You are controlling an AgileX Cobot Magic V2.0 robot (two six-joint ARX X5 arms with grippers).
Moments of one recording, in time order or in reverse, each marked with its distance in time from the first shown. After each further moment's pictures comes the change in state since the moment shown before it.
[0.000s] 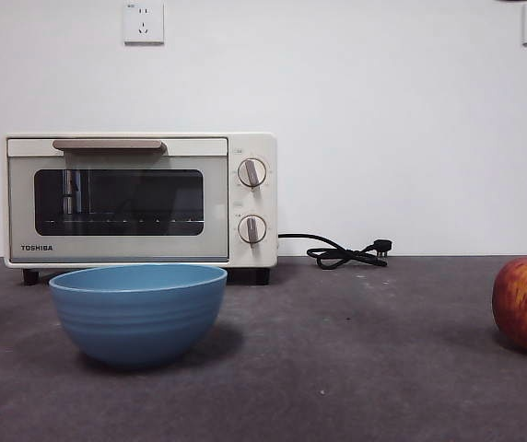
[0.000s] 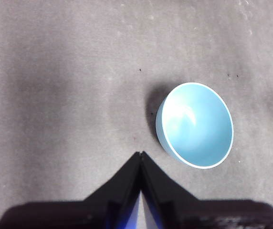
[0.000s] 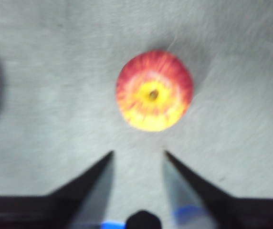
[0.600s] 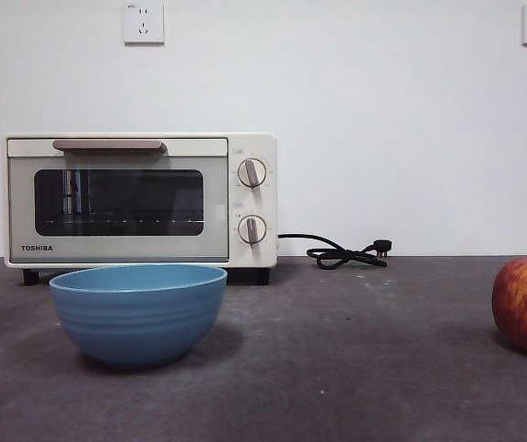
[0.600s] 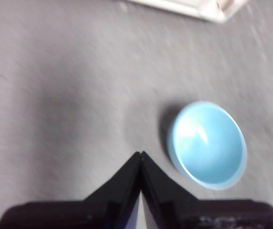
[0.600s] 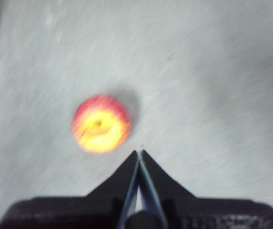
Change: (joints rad) left arm 0.000 -0.018 0.000 0.034 -0.053 -0.033; right arm -0.177 -0.437 -0.127 0.001 0.090 0.085
